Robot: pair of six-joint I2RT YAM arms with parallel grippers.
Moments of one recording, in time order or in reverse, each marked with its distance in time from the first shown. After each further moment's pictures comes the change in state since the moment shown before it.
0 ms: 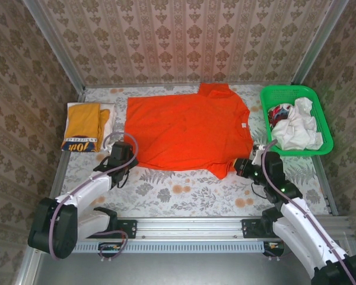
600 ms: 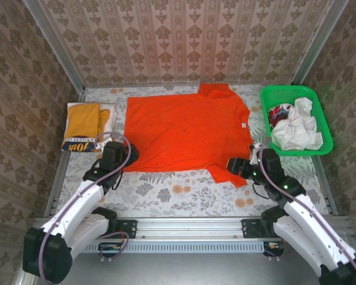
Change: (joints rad) left arm 0.000 -0.221 0.070 -0.187 -0.064 0.089; right arm 0.121 0.095 0.172 -0.210 0.149 -0.088
